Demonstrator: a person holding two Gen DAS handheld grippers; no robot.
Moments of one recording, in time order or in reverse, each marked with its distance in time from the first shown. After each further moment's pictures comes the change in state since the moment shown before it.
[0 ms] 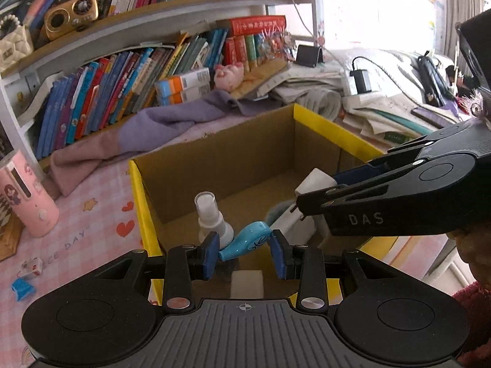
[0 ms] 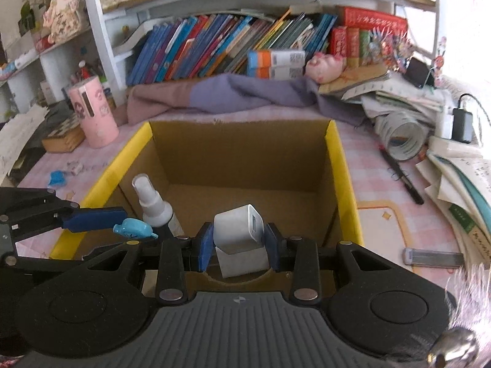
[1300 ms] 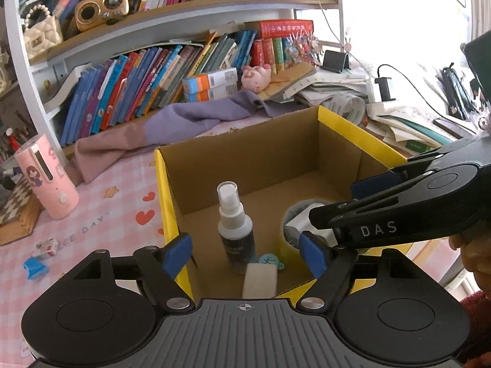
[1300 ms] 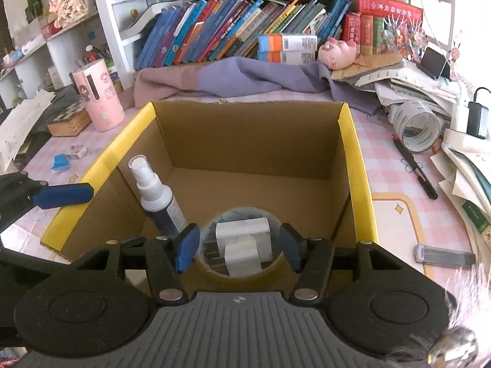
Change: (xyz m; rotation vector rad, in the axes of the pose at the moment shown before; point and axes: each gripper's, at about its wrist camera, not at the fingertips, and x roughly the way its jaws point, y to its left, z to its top) left arm -0.010 -0.001 -0.010 -0.071 -0.027 0.082; right arm 0.009 -0.006 -0.004 -0.017 0.034 0.032
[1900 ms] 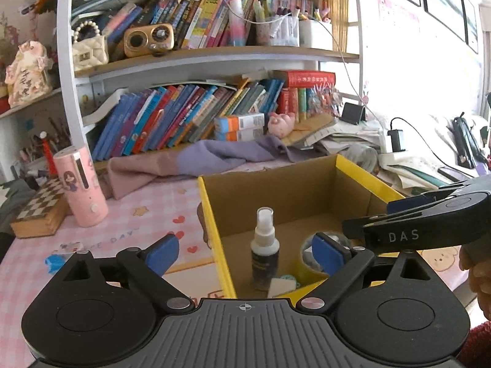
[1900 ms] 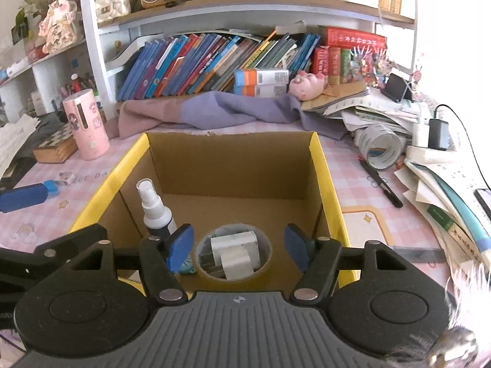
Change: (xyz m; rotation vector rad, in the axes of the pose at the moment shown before) left arm -0.048 0.024 -0.020 -0.096 -0.185 0.046; right arm -0.039 0.024 -0.013 0.033 -0.132 -0.130
